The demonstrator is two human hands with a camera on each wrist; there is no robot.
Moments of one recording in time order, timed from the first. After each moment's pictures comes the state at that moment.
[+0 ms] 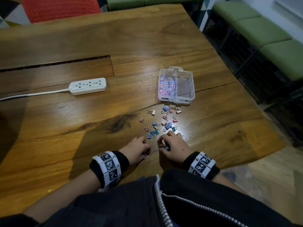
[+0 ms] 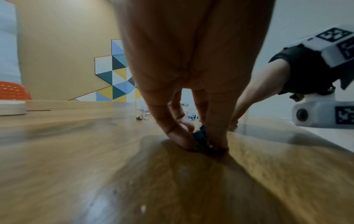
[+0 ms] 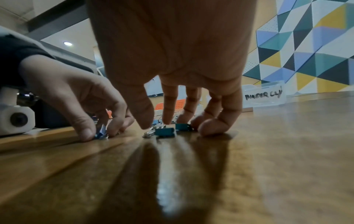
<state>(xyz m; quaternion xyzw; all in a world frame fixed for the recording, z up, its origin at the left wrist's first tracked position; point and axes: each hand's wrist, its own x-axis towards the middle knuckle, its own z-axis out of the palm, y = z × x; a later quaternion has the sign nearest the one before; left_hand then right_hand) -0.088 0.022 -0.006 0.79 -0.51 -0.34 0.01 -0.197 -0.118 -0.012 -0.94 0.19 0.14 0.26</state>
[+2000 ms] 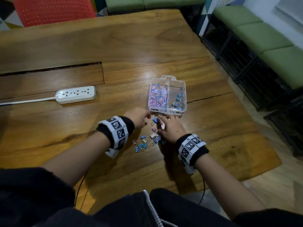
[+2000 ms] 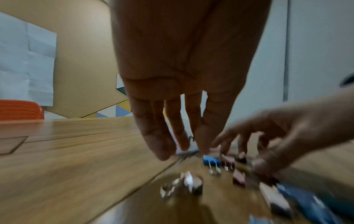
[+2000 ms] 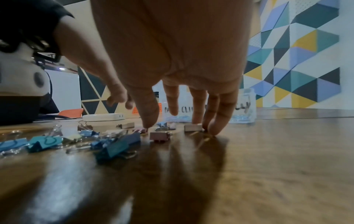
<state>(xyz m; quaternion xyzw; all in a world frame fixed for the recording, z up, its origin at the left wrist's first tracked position) -0.013 -0.102 0.021 0.85 -0.42 -0.30 0.06 -0.132 -0.210 -0.019 -0.94 0.24 0.10 0.21</state>
